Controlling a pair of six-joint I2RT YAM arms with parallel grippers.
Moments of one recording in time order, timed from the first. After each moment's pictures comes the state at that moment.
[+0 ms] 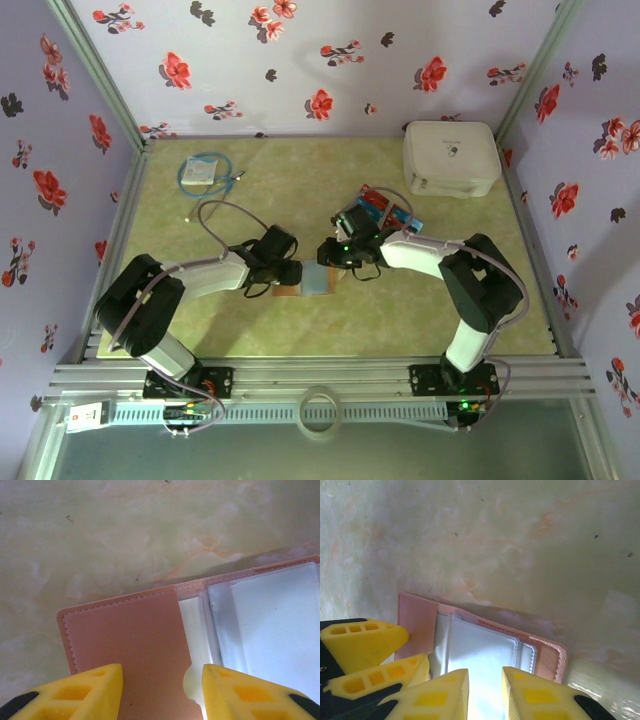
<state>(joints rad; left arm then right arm) -0.75 1.59 0.79 -0.27 -0.05 -0.54 0.69 1.73 0.98 -0.19 -0.34 0.70</state>
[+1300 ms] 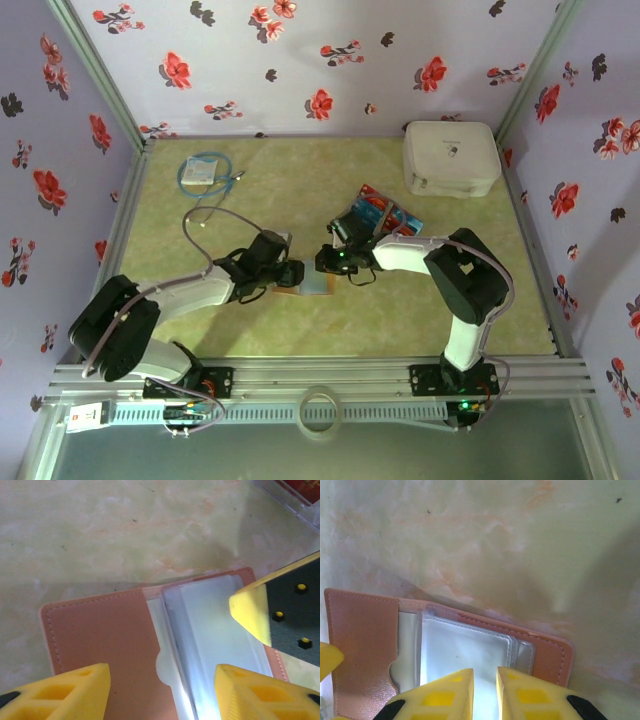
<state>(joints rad) -0.77 1.42 0.67 -0.14 -0.04 -0.54 0.71 1.81 0.96 -0.13 -0.34 0.72</state>
